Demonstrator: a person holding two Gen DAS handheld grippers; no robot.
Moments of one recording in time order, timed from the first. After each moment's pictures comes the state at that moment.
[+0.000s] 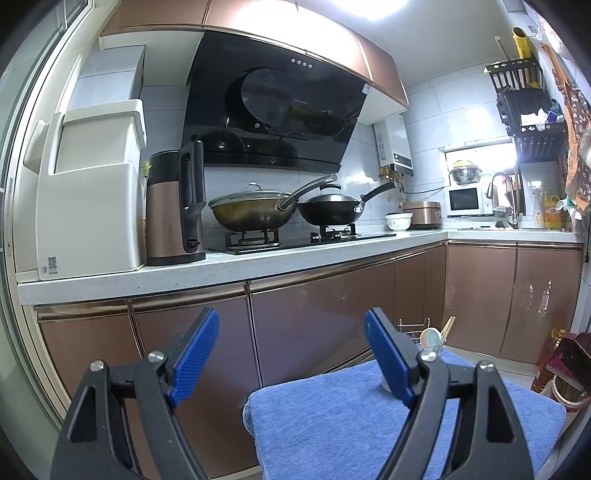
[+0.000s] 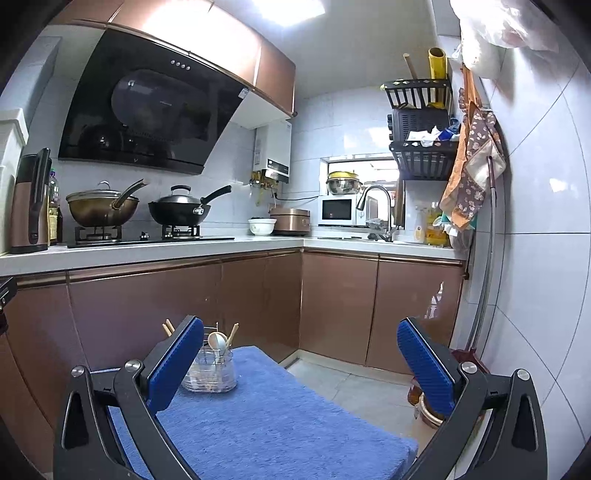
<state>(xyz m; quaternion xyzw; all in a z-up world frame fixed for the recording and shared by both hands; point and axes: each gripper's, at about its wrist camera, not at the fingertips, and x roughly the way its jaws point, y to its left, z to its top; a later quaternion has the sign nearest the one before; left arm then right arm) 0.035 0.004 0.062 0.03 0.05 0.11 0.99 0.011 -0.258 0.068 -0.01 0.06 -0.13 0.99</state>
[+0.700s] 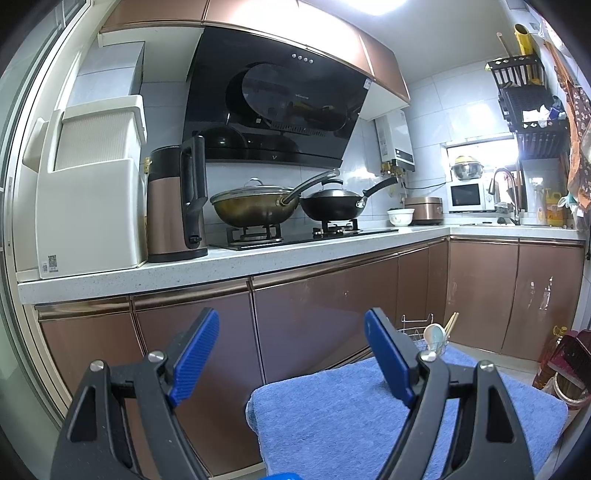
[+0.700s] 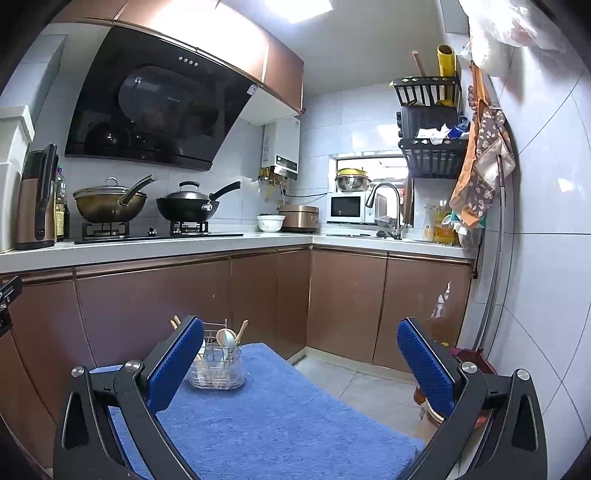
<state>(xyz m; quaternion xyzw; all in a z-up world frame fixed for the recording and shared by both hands) 0.040 0.012 0.062 0.03 0.06 0.11 0.99 0.014 -0.259 0.068 -0.01 0.07 -0.12 0.99</state>
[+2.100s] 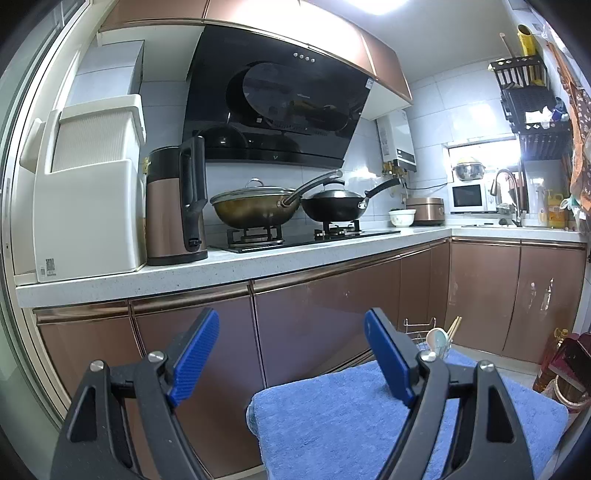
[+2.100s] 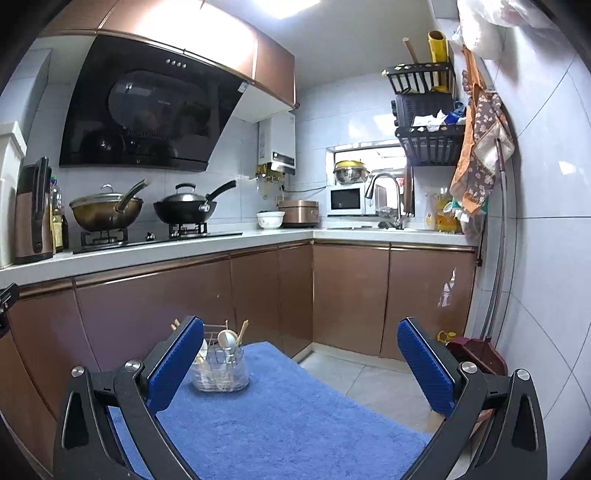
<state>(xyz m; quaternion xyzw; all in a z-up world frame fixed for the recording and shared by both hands) 0.054 0.022 0.068 0.03 0.06 0.10 0.99 0.022 -0.270 0.071 0.02 0.08 -0.12 0.99</state>
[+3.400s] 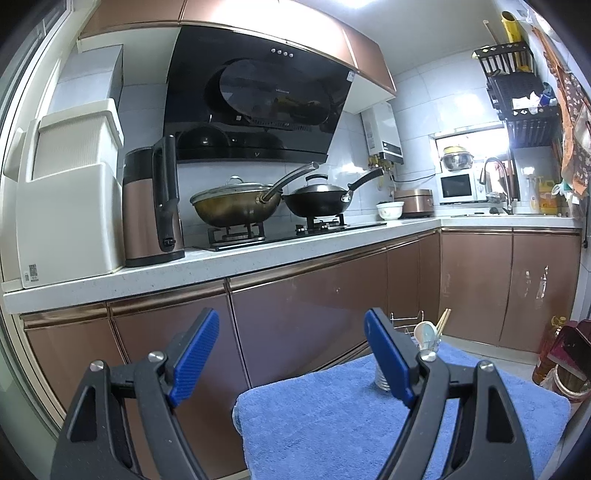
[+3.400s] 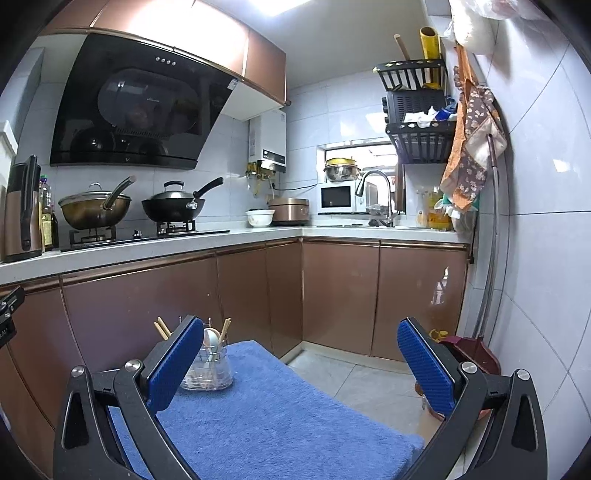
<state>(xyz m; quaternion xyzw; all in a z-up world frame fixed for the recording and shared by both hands) 0.082 -0.003 0.058 0.05 0.07 0.08 0.99 0.033 -0.284 0.062 0.02 0.08 -0.13 0.99</state>
